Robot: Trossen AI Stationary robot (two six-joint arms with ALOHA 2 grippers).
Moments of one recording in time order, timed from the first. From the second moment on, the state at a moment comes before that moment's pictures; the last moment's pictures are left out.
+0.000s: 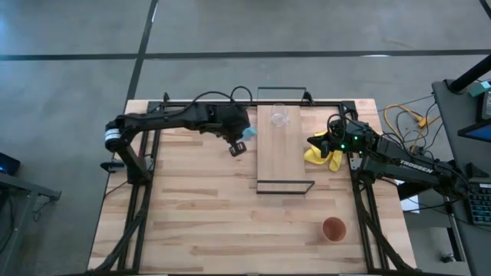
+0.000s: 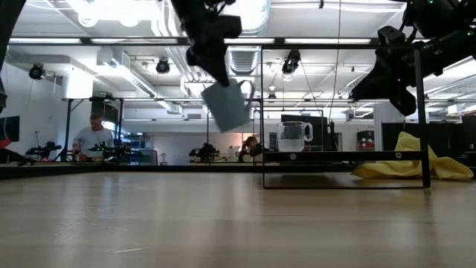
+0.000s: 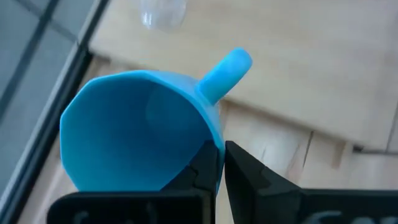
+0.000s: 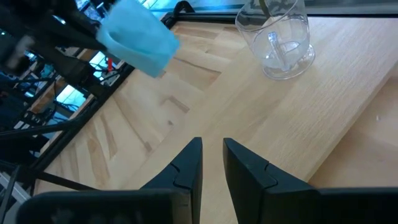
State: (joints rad) left arm 0.22 1.68 1.60 -0.88 -0.16 -0.07; right arm -0.48 0.49 0.32 -0.23 -0.13 0.60
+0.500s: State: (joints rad) left arm 0.21 1.71 1.67 -0.78 -0.08 -0.07; right arm -0.48 0.49 0.32 -0.23 -0.13 0.60
